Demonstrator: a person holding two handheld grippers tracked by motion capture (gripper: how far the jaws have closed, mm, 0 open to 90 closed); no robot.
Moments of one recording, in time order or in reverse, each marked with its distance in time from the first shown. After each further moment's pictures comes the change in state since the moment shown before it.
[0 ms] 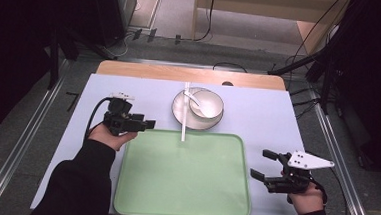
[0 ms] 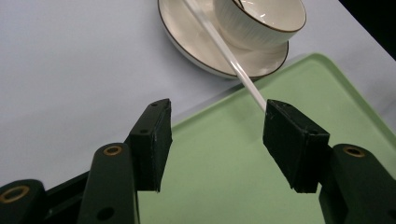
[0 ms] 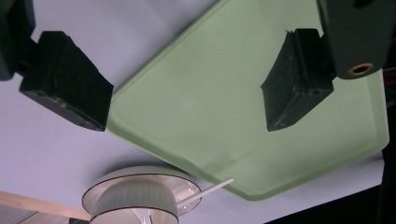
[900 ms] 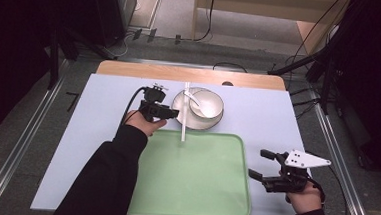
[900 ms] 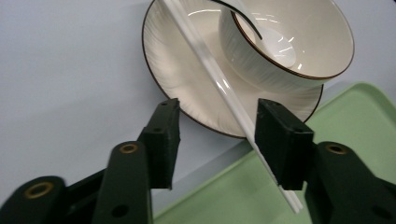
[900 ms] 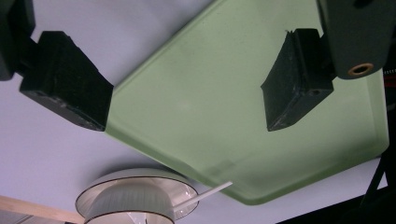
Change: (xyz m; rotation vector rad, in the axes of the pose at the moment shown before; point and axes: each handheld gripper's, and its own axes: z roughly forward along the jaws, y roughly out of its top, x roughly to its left) left arm -0.024 0.043 0.079 0.051 0.091 0.001; right arm 0.001 0.002 0.005 0.021 0.012 -0.006
